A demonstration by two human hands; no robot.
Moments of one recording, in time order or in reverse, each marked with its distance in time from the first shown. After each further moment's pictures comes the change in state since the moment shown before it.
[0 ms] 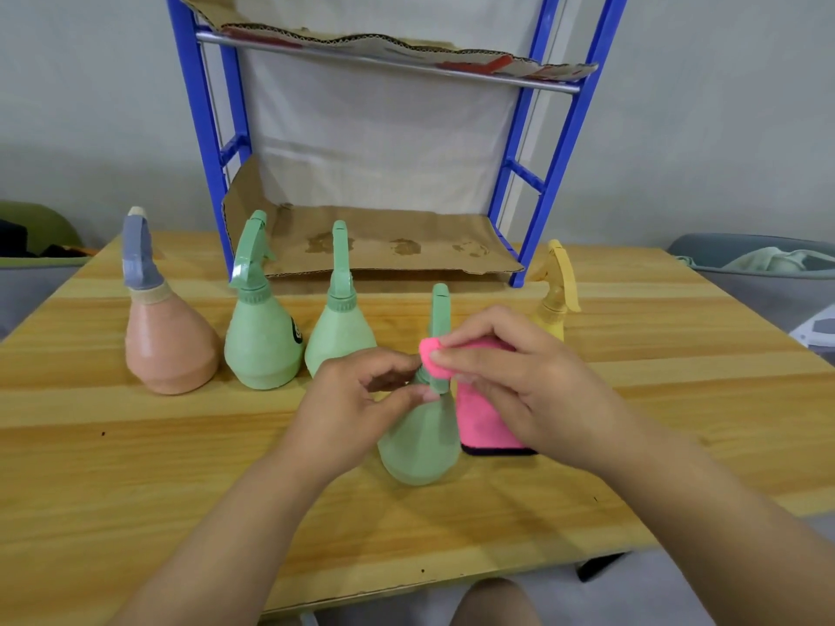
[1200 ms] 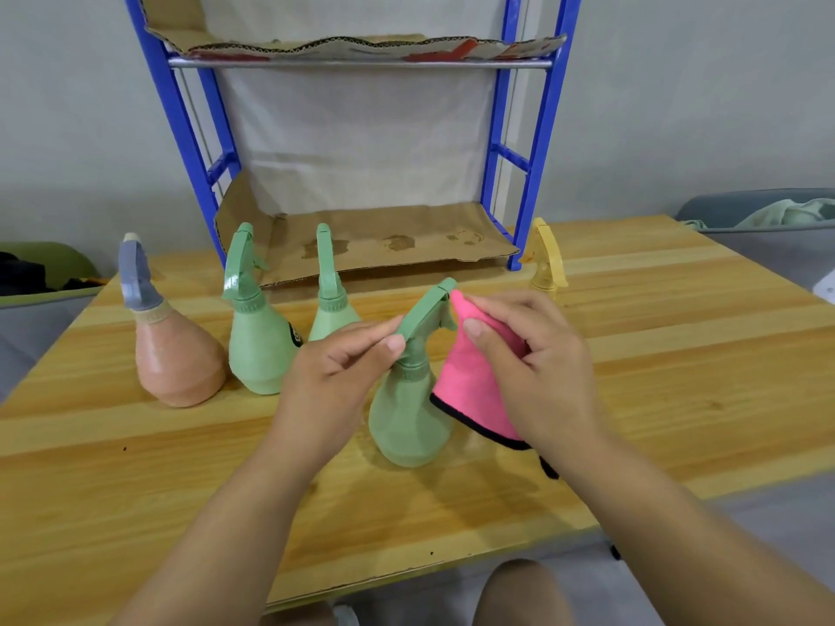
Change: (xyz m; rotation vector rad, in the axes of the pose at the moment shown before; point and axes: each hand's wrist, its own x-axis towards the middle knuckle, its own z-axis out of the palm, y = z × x) left_hand 0.000 0.030 -0.003 -0.208 0.084 -0.133; right_hand -0.014 -0.008 0.024 0.252 0.561 0.491
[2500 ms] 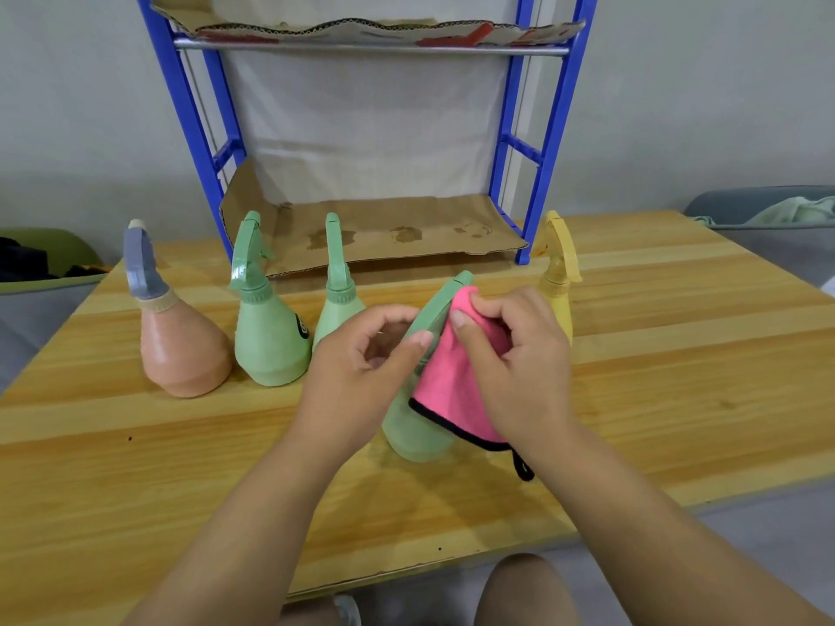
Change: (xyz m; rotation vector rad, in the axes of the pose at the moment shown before) left_hand 0.003 -0.001 0.008 0.145 0.023 0.073; right_hand 0.001 0.011 0.029 -0.165 0.129 -0.077
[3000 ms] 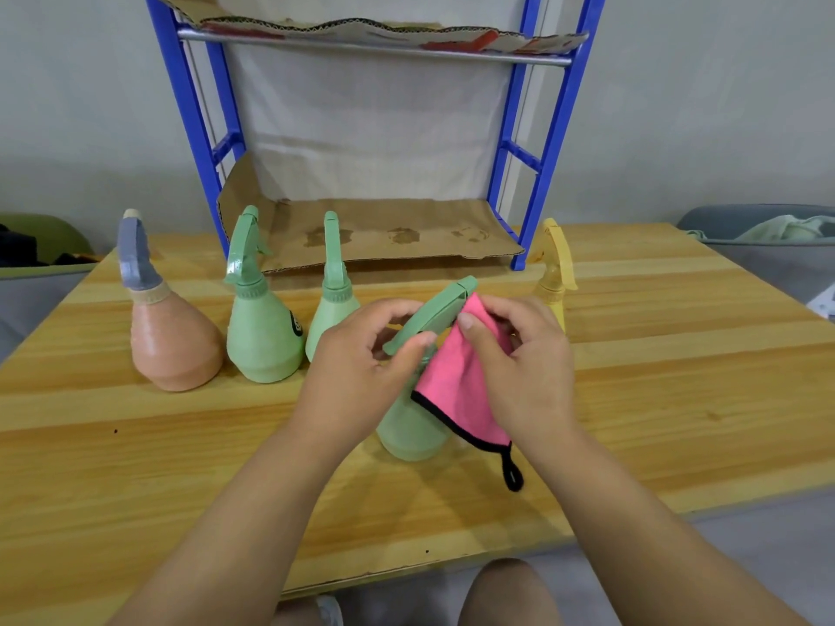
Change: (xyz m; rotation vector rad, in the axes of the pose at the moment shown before) left_hand 0.006 0.003 0.004 0.215 0.014 0.098; right_hand 0.006 0.005 -0.007 0.036 -0.090 0.228
